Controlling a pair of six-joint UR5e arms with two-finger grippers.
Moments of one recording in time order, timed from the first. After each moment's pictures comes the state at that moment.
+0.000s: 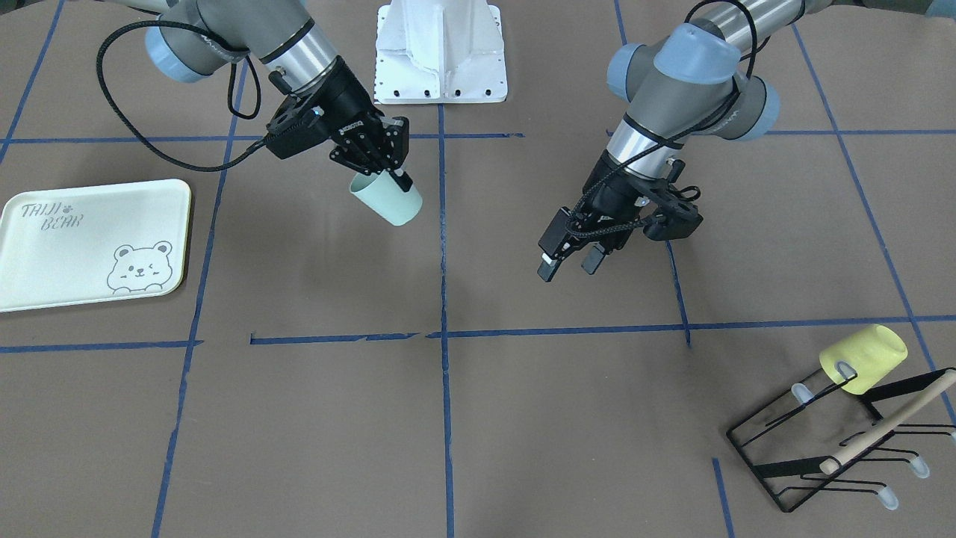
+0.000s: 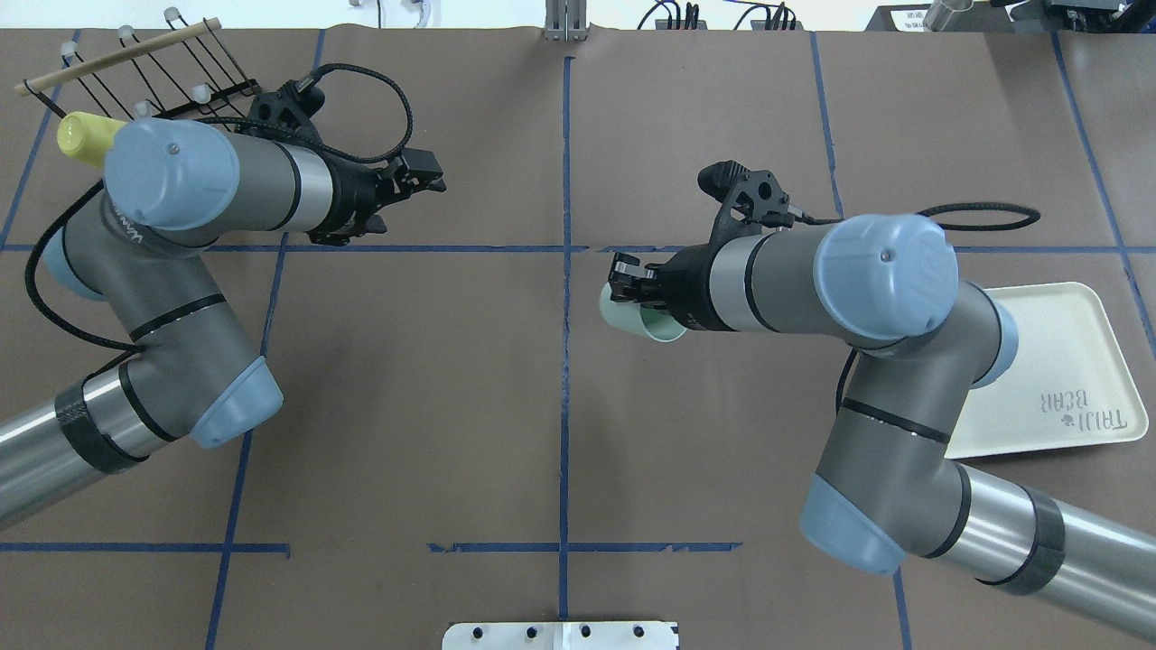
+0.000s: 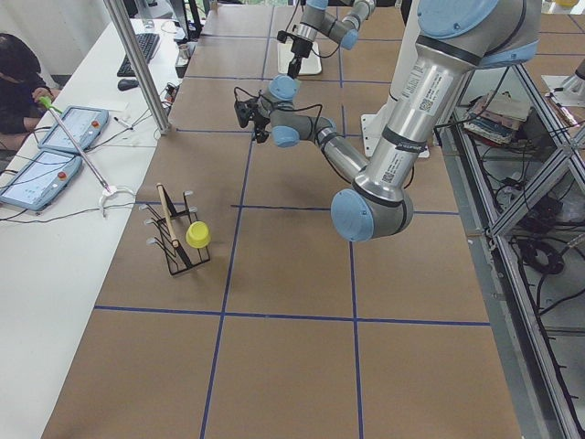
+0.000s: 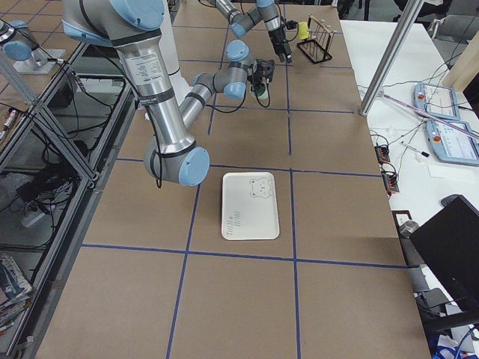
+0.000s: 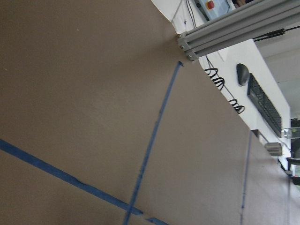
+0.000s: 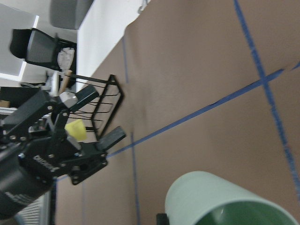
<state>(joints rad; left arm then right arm) -0.73 -2.05 -1.70 -2.10 -1.79 -1.58 0.56 -1.11 1.91 -1.15 1.78 1.52</state>
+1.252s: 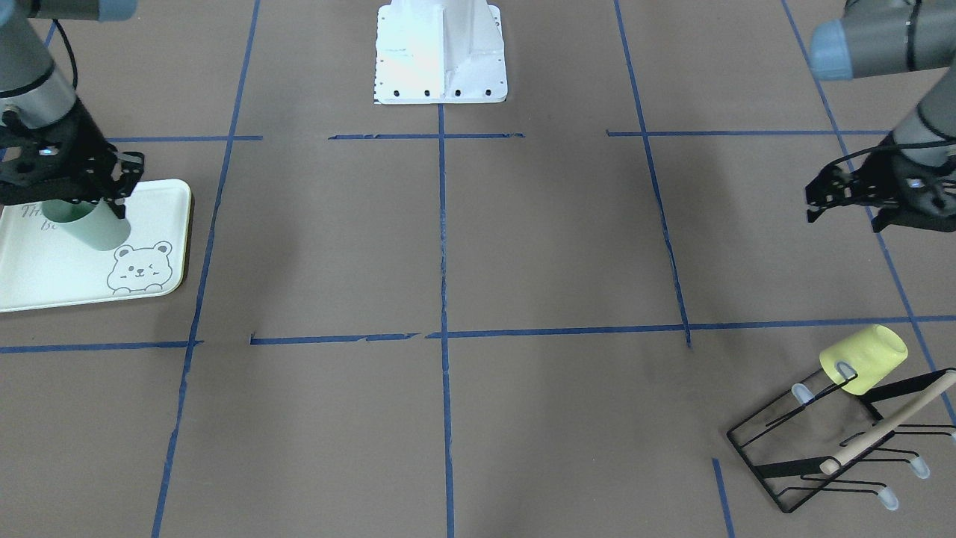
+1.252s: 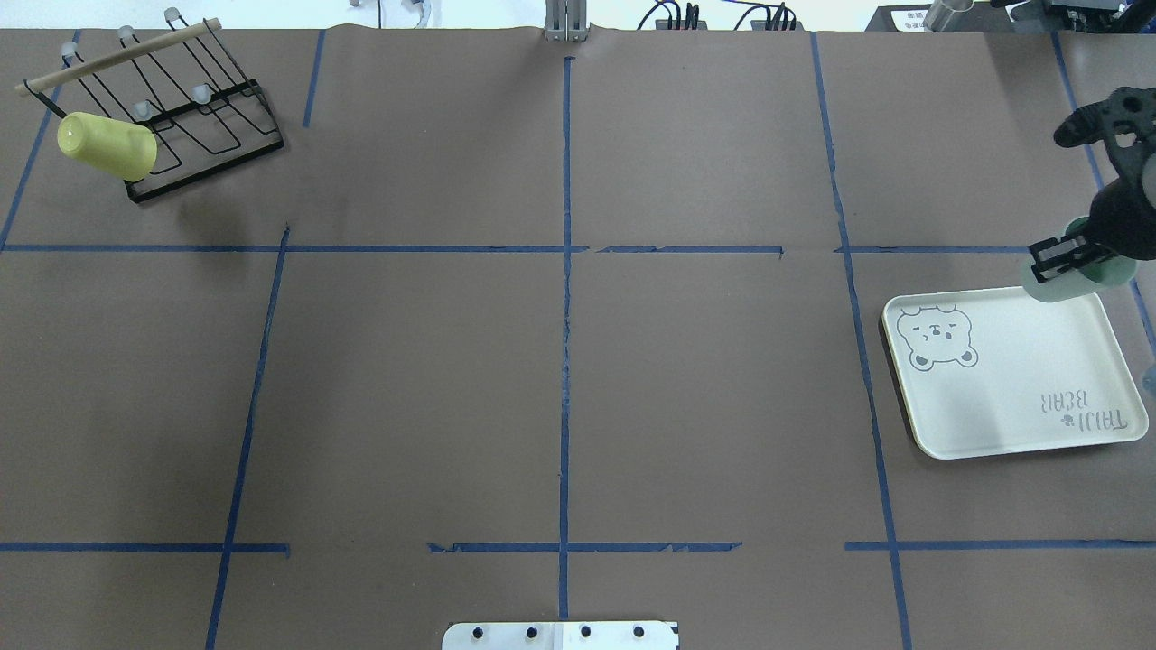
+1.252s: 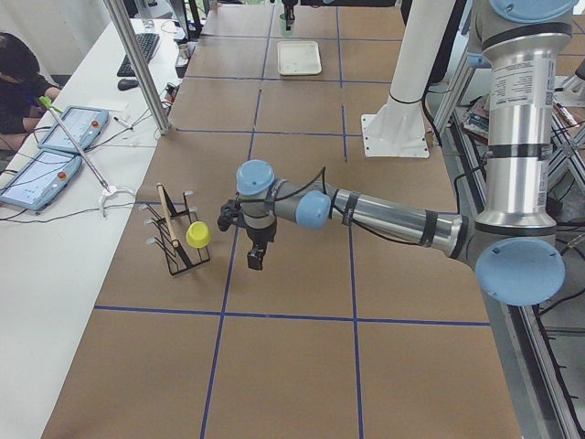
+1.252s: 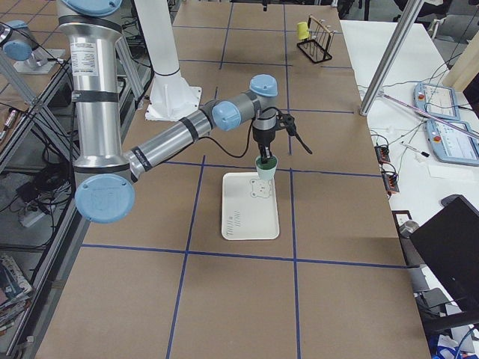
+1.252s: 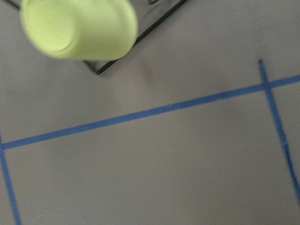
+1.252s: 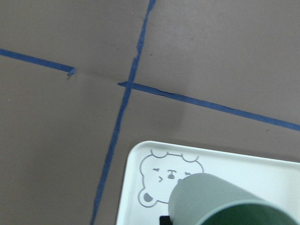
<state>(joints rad) -1.38 -1.44 -1.82 -1.65 -2.31 -0.05 1.09 -1.59 2.09 -1.61 2.14 0.40</state>
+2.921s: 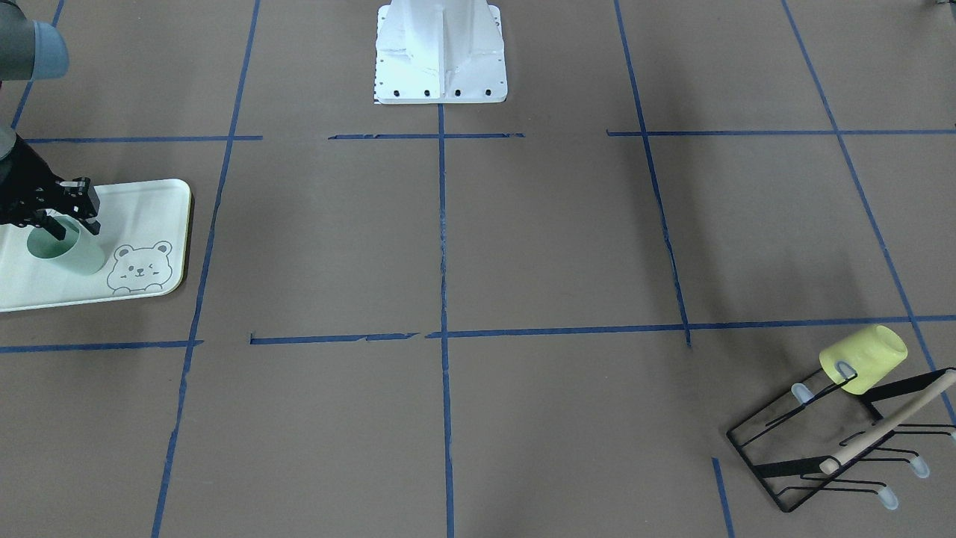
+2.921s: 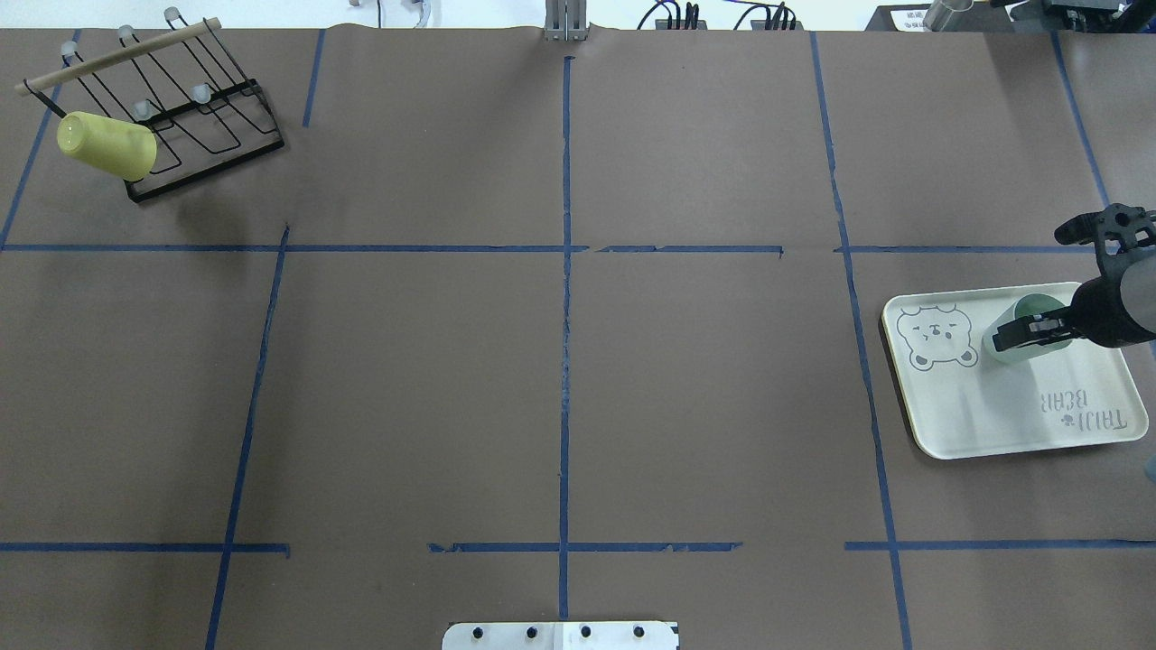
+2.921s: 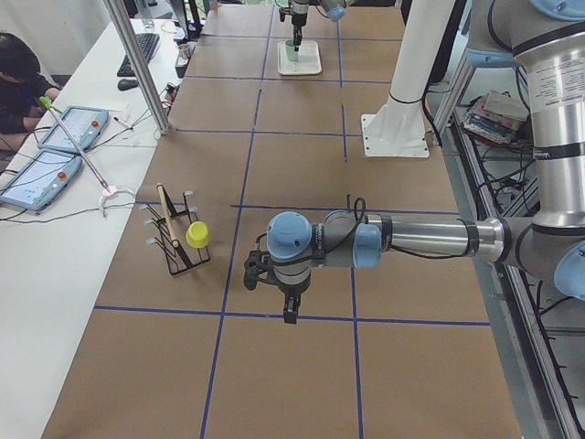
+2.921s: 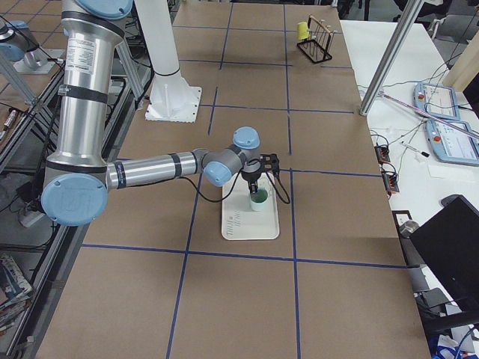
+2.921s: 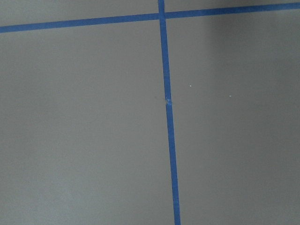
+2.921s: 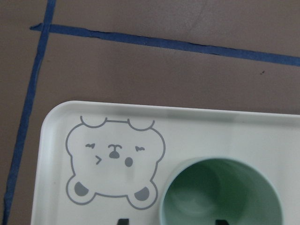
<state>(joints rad) -1.56 -1.34 -1.83 -1.52 -2.38 0.09 0.94 -1.73 1.83 -1.03 2.10 0.72</state>
